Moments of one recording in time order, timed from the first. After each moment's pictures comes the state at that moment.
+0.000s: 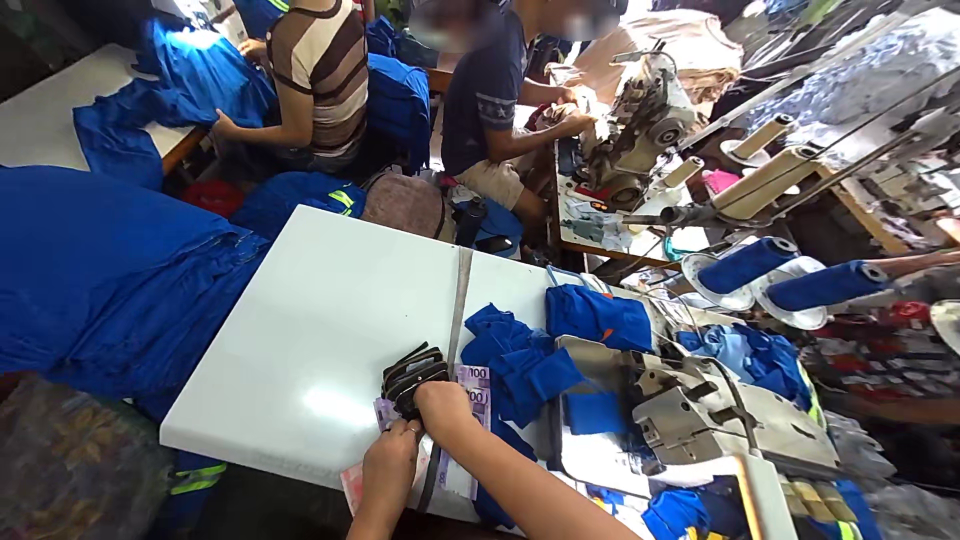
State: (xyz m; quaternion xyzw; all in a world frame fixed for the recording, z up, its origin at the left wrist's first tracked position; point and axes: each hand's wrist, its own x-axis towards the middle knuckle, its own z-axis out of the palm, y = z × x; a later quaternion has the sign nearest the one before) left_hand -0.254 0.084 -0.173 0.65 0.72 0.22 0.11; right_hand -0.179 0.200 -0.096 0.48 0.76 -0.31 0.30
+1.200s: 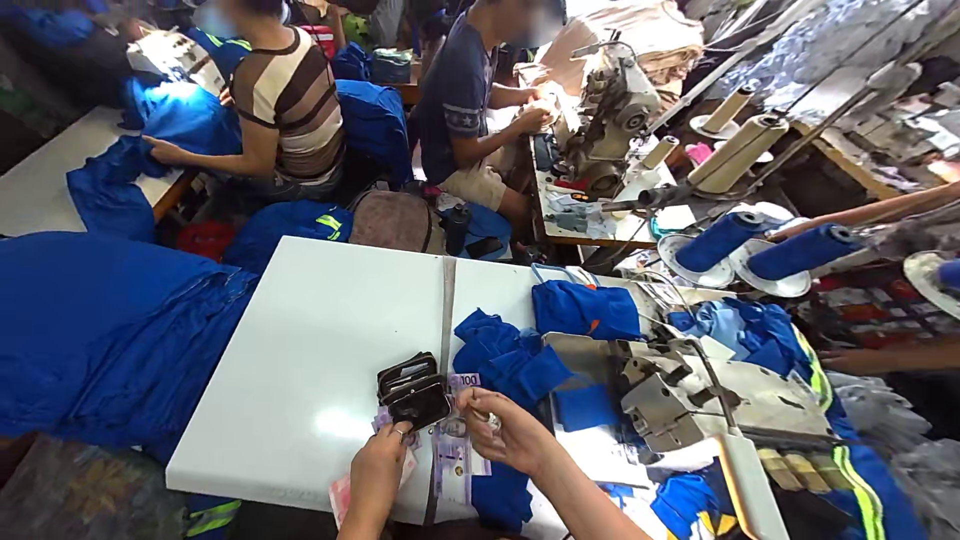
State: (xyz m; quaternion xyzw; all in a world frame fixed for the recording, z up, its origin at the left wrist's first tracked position) left_hand -0.278 0.100 -0.169 0.65 0.70 0.20 0.20; right_hand -0.051 0.190 -0.104 0.28 0.26 -0.89 -0.24
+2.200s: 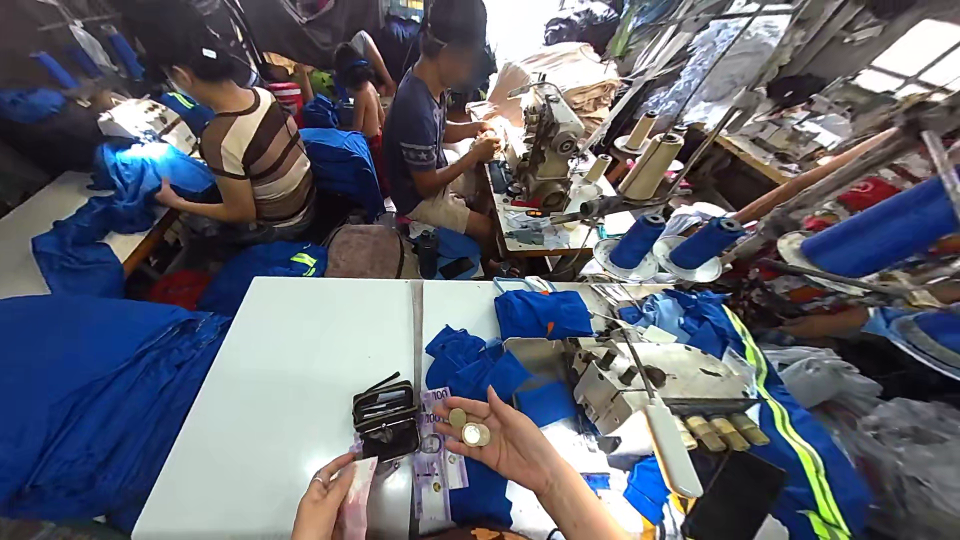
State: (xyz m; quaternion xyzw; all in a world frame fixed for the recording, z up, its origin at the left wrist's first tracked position) left_hand -0.309 0.083 -0.128 0.19 0.67 0.43 0.58; right_hand -0.010 0.169 -0.087 0.25 0.14 -0.89 -0.34
